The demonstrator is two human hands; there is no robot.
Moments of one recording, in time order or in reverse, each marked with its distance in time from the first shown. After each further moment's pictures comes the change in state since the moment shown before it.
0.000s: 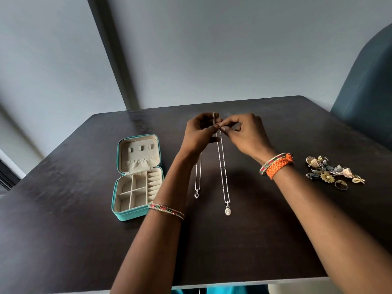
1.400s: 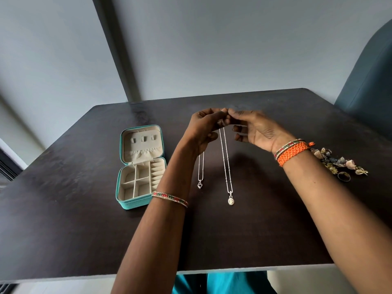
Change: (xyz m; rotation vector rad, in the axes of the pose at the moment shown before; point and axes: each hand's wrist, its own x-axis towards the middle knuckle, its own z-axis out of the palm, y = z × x) left_hand -0.008 0.011 0.002 -0.164 -0.064 -0.204; right_hand 0.004 0.007 -0.014 0.766 -0.329 0.573
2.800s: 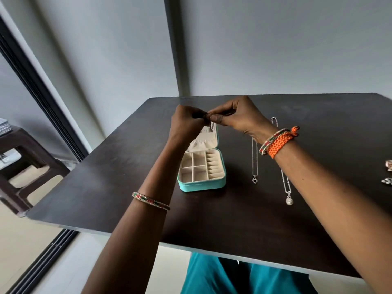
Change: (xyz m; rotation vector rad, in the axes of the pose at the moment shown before) left_hand -0.056 0.037 -0.135 0.734 0.445 0.254; right_hand 0.022 -0.013 0.147 -0.486 -0.157 -0.477
